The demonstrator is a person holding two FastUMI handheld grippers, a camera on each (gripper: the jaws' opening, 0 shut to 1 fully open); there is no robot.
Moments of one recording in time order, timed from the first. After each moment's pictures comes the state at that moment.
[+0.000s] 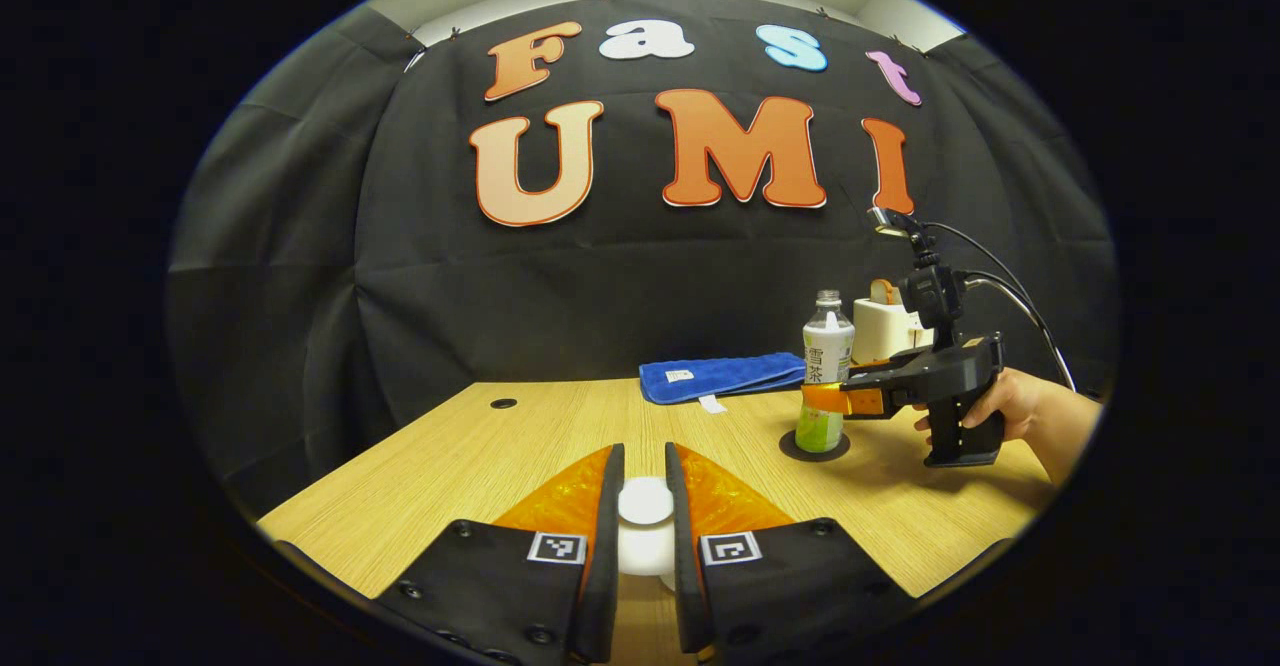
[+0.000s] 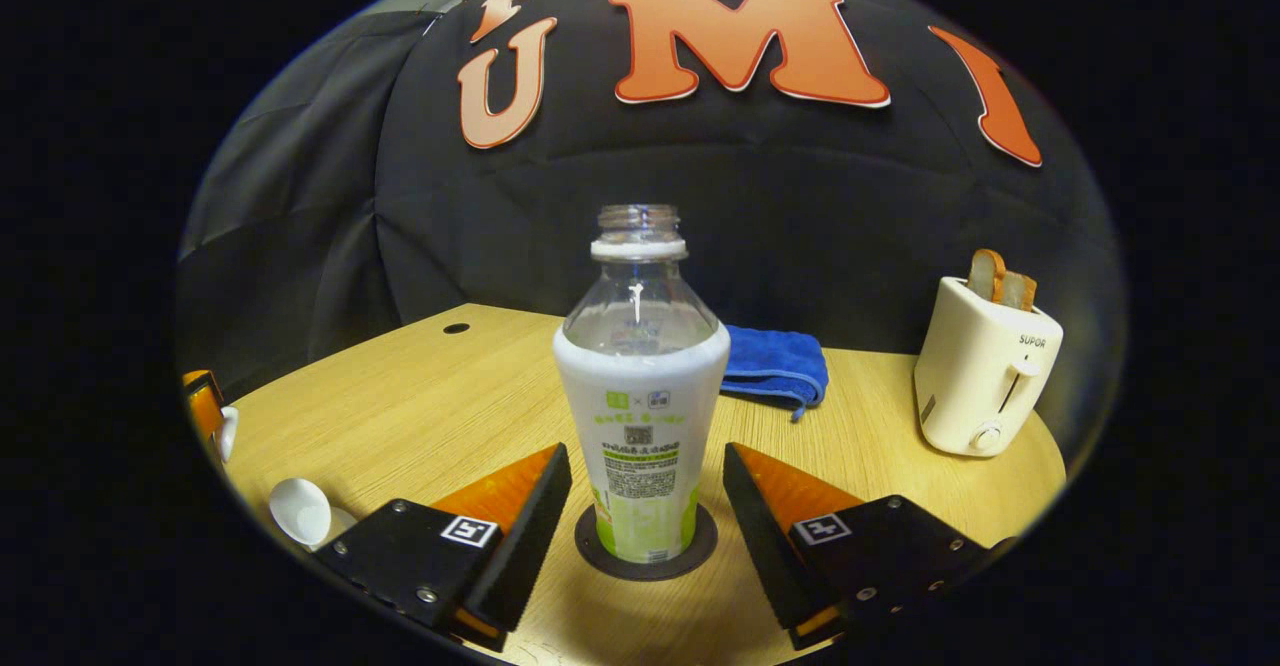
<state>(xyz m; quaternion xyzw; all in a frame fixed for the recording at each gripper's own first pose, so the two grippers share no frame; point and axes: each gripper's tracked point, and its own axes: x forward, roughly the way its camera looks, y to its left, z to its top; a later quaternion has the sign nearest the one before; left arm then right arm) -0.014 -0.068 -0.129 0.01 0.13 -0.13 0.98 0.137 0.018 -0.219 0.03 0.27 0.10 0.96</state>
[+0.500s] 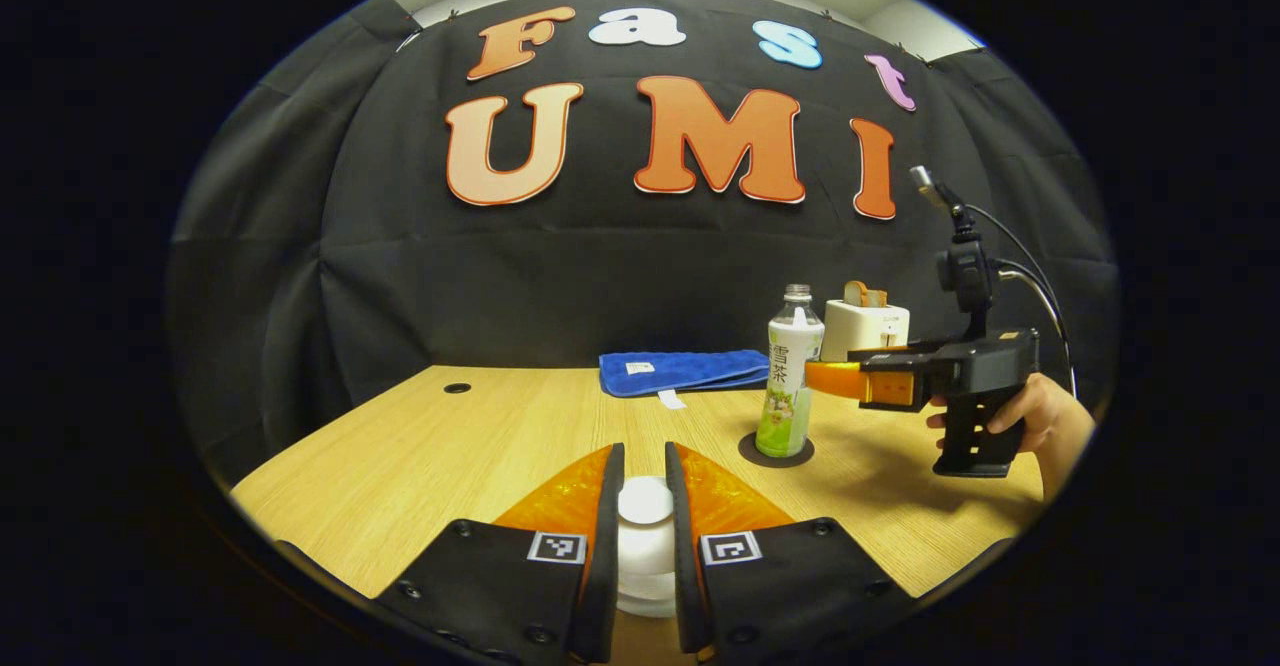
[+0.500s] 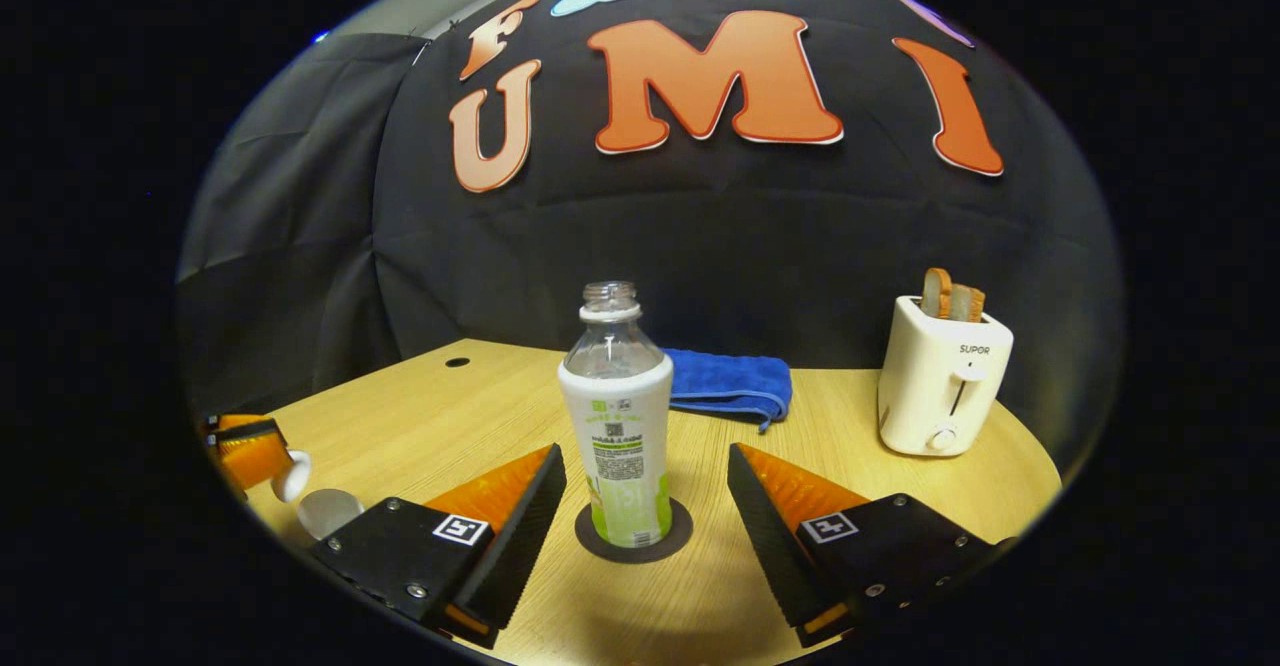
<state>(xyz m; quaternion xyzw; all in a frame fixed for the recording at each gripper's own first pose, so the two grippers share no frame) -0.009 -0.112 -0.154 -0.02 0.15 -0.17 0.97 0.106 -0.015 -0.178 0.06 0.22 0.07 0.97</state>
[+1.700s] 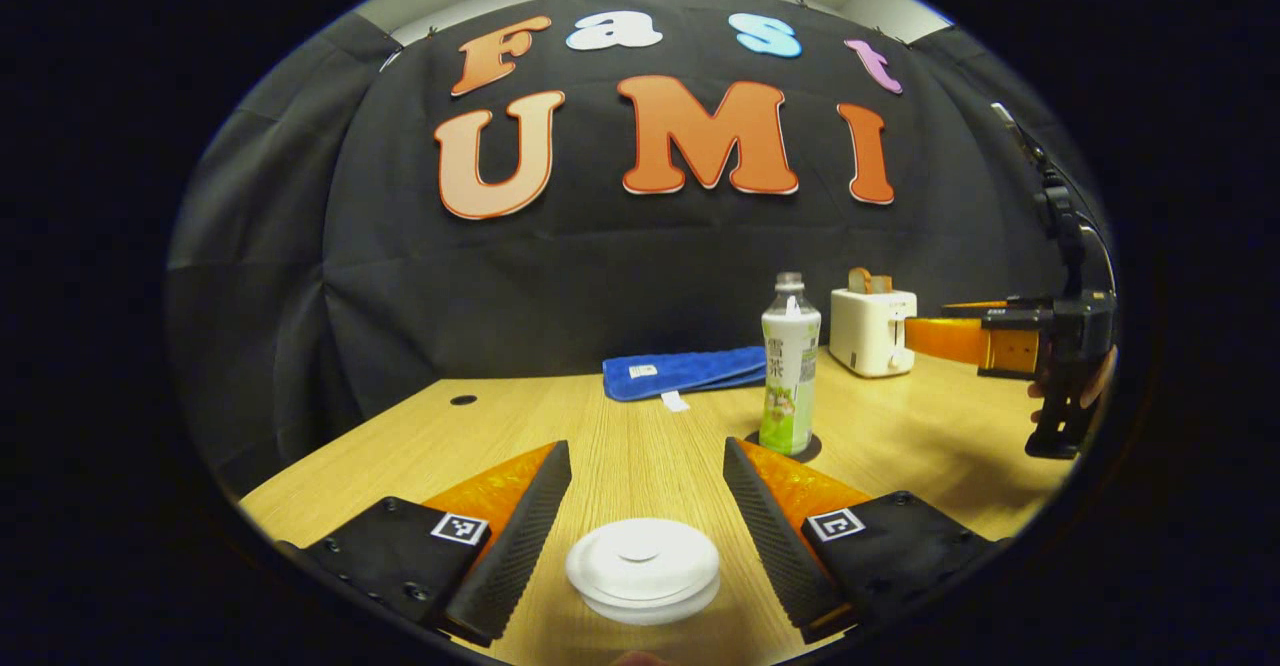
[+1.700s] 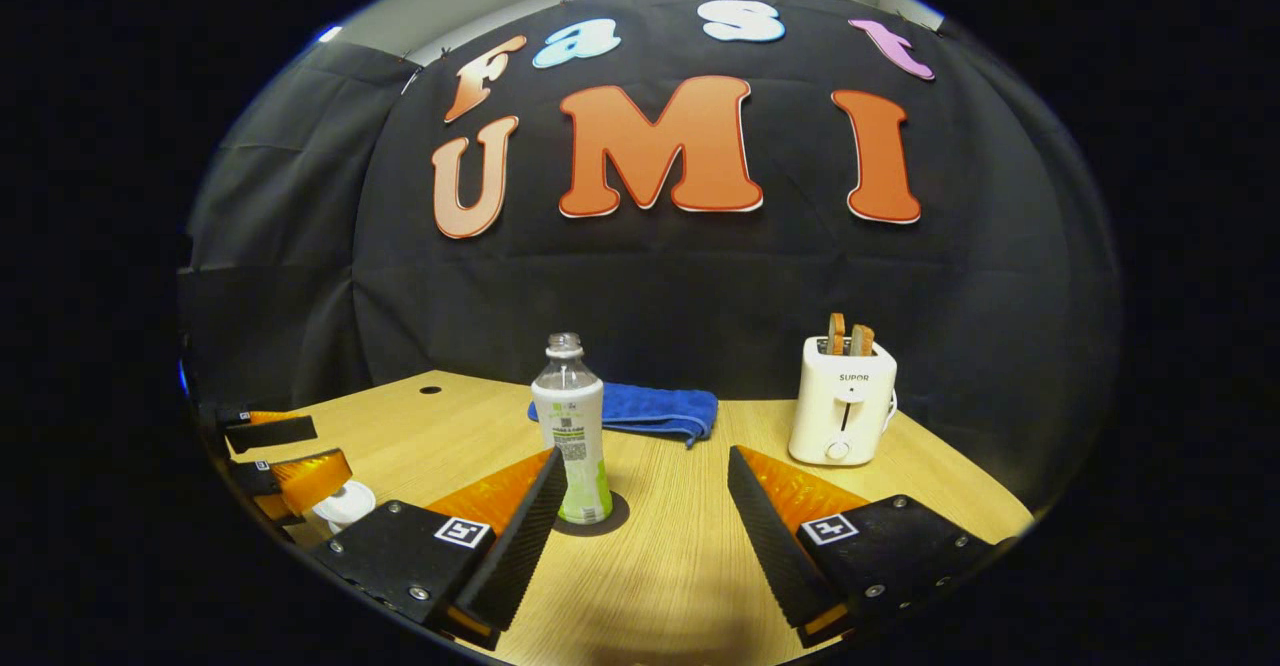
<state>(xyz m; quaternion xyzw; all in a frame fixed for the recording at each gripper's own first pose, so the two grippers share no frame) -0.004 -0.124 -0.126 0.00 0.11 -0.15 0.98 0.040 -0.060 -0.118 0.05 0.15 0.01 0.99</state>
